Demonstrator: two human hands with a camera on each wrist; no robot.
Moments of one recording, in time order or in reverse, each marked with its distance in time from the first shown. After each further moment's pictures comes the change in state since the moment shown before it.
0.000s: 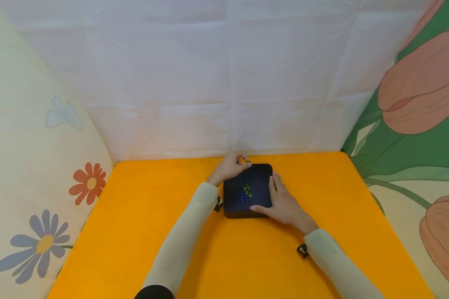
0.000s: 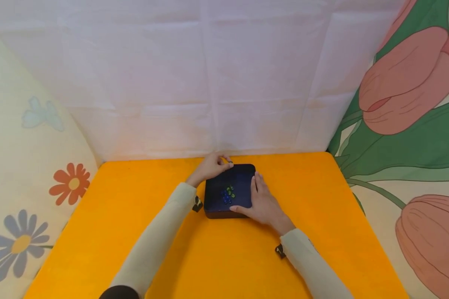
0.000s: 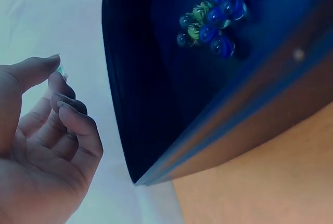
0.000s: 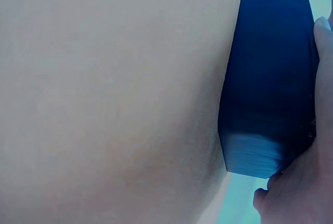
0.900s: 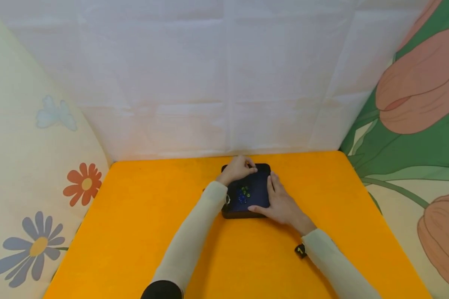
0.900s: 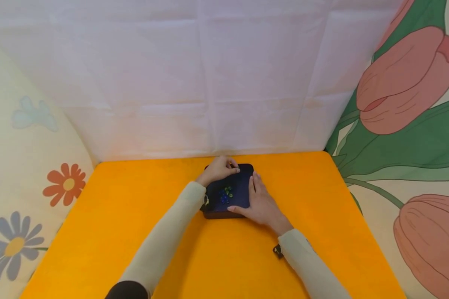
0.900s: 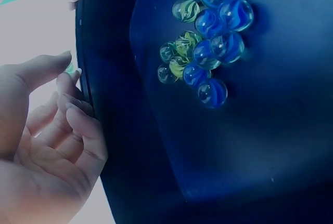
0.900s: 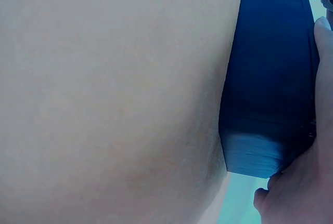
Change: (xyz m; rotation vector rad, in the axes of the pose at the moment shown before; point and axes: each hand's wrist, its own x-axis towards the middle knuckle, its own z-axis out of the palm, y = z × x) left_hand 0.020 0.003 0.031 0.066 -0.091 -0.003; right_hand 0.000 0.003 0.003 0.009 0.024 -0.019
